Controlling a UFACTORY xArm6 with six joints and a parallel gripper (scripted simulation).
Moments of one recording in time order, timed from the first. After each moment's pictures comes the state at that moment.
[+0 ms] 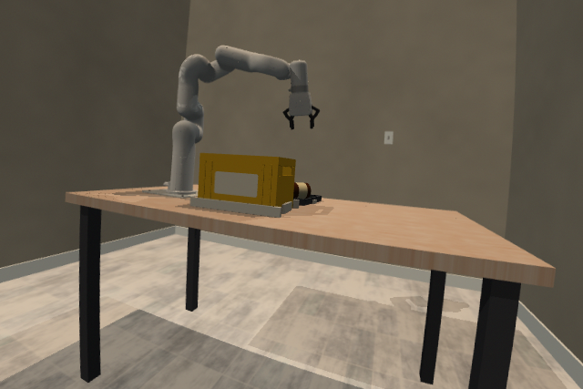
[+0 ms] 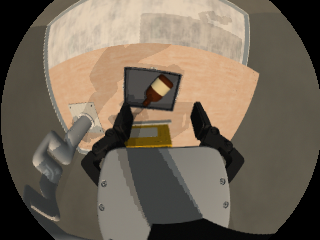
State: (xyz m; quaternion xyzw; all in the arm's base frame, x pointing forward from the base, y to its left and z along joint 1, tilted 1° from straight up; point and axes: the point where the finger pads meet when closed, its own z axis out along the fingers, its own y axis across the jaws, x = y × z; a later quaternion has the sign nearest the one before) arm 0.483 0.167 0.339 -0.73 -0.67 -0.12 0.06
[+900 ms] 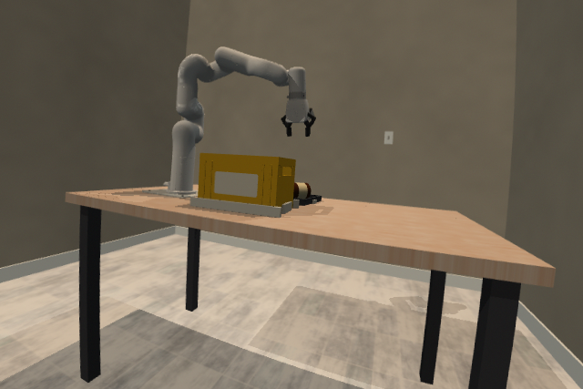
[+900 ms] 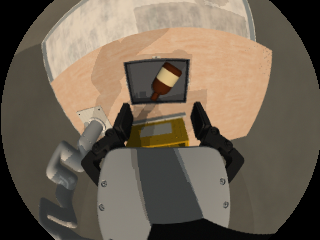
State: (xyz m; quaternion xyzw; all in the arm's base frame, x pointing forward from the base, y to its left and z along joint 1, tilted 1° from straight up) arm 0.474 0.140 0.301 -0.80 -0.59 -0.08 0.05
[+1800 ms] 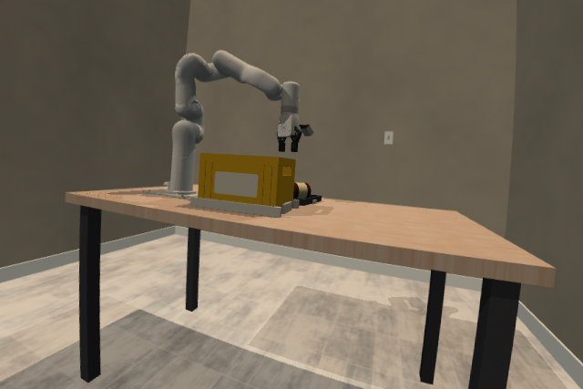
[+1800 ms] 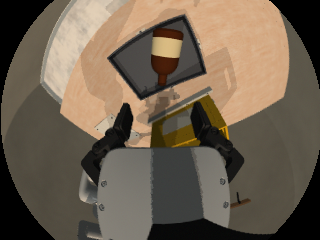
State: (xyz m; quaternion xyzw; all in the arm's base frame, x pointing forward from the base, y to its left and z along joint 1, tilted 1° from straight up) arm 0.443 0.086 0.225 -0.91 -0.40 -0.02 0.01
